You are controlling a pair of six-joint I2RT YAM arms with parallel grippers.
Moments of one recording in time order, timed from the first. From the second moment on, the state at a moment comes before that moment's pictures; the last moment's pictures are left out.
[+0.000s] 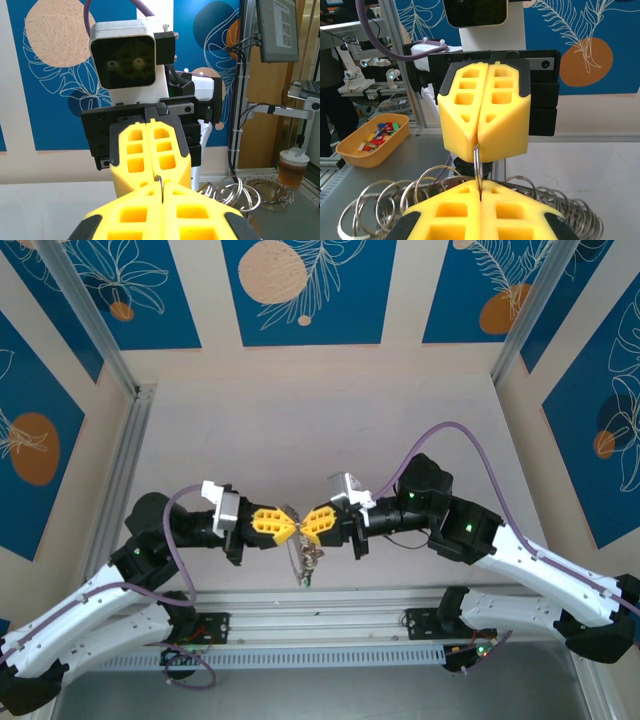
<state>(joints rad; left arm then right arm) -0.87 0.68 0.77 0.15 0.73 -0.15 1.04 0.94 1.08 -0.28 -0.61 -0.02</state>
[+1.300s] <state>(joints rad) -0.87 0.92 1.27 -0.78 0.51 0.17 1.13 1.23 1.57 -0.97 -0.28 -0.27</state>
